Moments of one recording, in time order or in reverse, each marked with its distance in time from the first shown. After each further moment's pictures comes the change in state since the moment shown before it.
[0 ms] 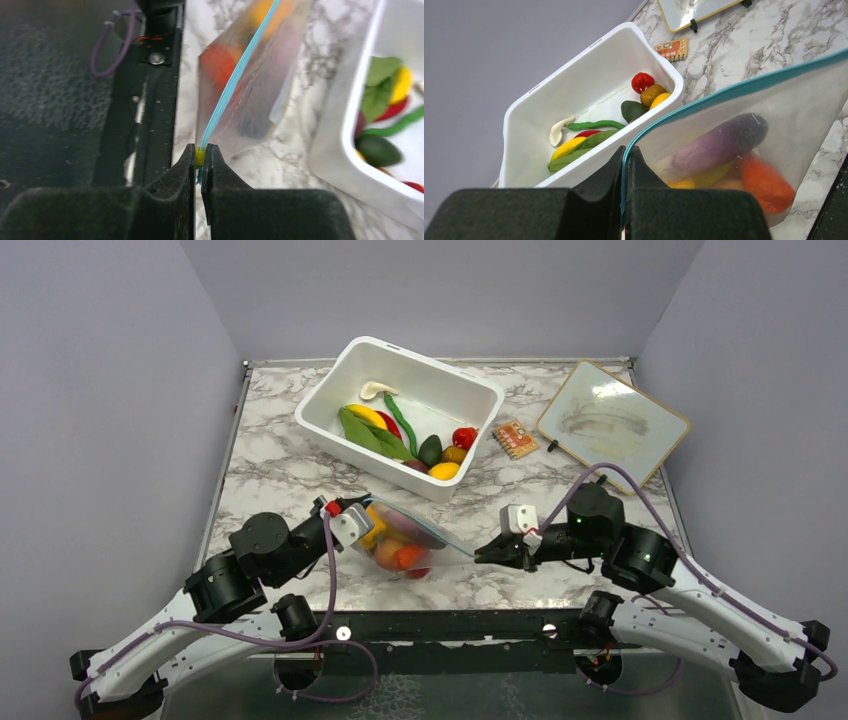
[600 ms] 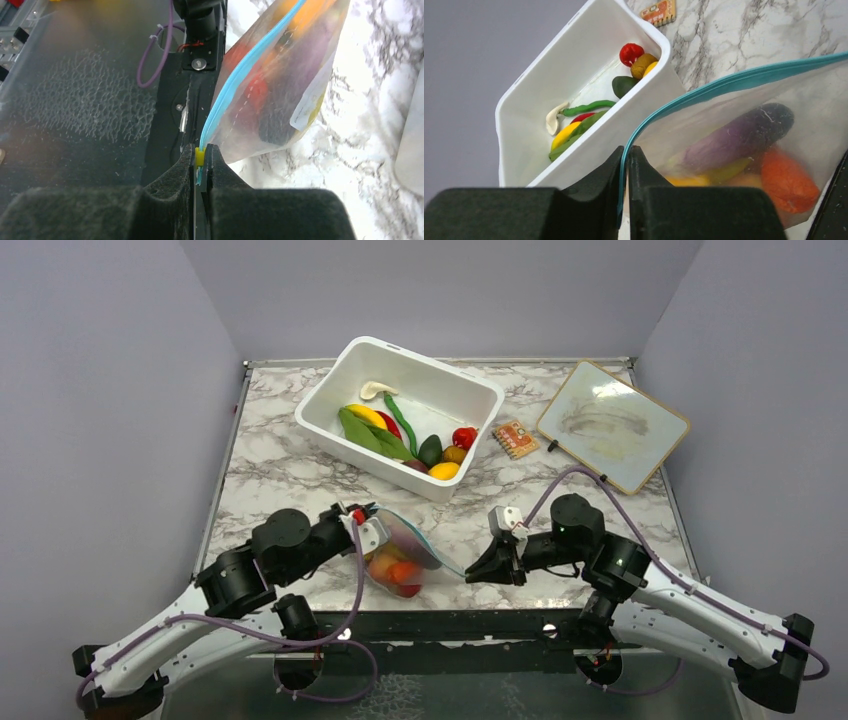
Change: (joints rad) left arm 0.000 0.018 -0.014 -0.100 0.040 0.095; right arm -0.006 0.014 -0.232 0.291 -0.198 0.267
